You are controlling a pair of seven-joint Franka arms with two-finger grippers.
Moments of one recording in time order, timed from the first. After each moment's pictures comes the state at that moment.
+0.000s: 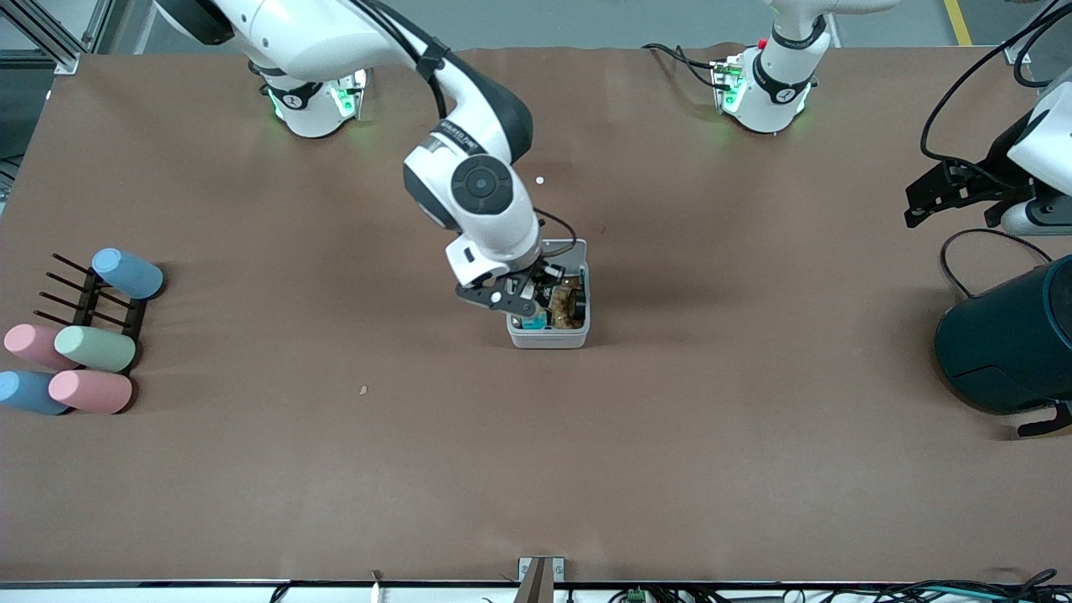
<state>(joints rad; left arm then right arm) -0.05 0.00 -0.03 -1.54 0.00 1.56 -0.07 0.49 0.64 0.36 -1.38 -0.08 2.03 1.12</state>
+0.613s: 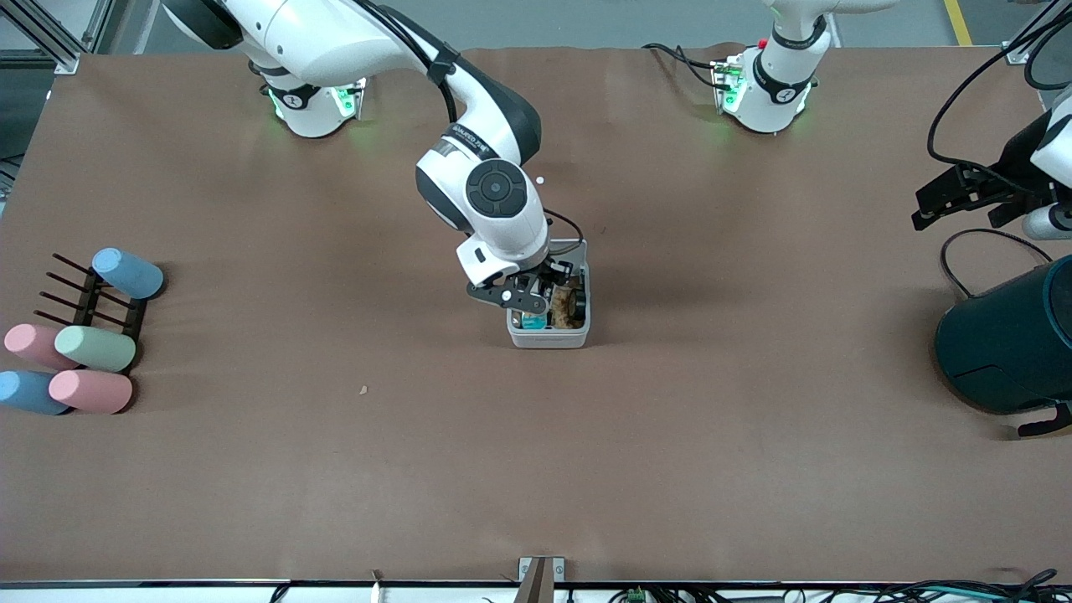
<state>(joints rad) -0.03 0.00 -0.03 -1.54 -0.02 1.56 -0.08 0.49 0.66 0.35 -1.38 -0.08 2.03 1.11</state>
